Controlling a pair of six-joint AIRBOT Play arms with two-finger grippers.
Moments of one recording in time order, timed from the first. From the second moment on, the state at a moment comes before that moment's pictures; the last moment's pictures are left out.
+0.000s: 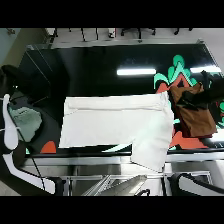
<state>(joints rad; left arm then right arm) 0.24 -1.75 1.72 -1.89 1.68 1.66 -0.39 -1.26 1.17 1.99 -1.39 -1.71</state>
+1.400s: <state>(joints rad) 0.33 -1.44 0.89 -2.13 1.31 1.89 -0.59 -1.10 0.33 2.21 -1.25 -1.83</state>
